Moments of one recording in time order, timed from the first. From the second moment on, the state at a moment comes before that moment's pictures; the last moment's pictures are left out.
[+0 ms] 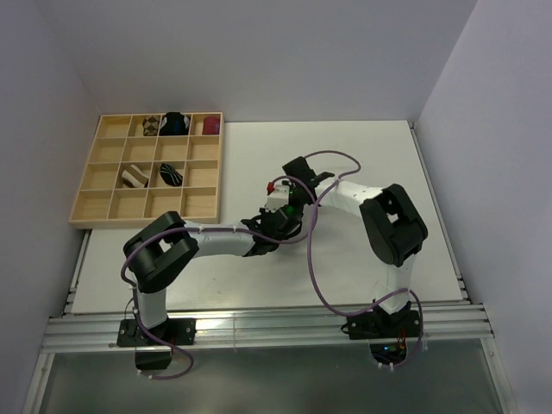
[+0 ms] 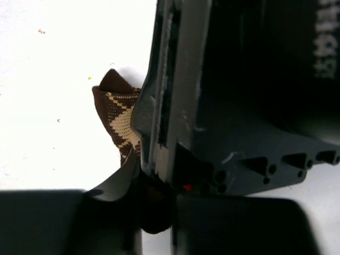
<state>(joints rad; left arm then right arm) -1.01 1.86 1.06 -0.01 -0.61 -0.64 0.57 1.89 1.23 -0.38 -0.18 0.82</state>
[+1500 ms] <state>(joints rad) -0.67 1.61 1.20 -0.14 -0.61 -0.43 0.17 1.18 0.81 -0.28 -0.19 0.68</state>
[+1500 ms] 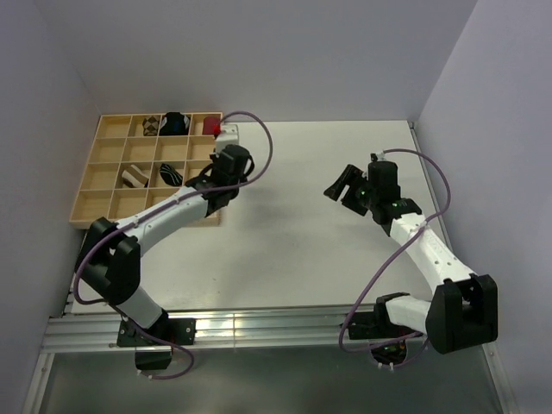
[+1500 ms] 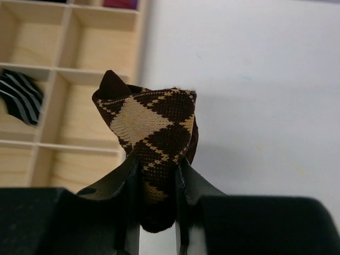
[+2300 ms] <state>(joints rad) -0.36 1.84 1.21 0.00 -0.46 -0.10 0.15 1.12 0.69 -0.23 -0.26 0.63</state>
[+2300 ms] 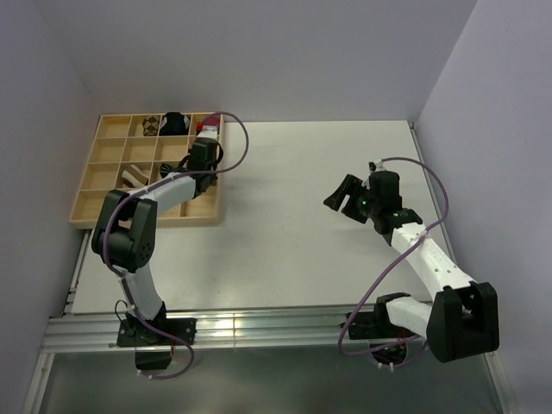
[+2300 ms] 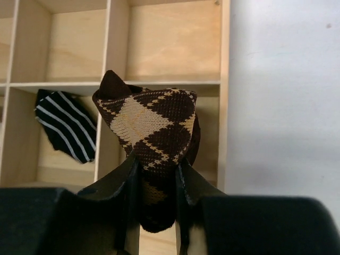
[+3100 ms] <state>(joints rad) -0.23 1.93 1.22 -0.03 -0.17 -0.29 0.15 1.12 0.68 -0.19 -0.32 0.62</state>
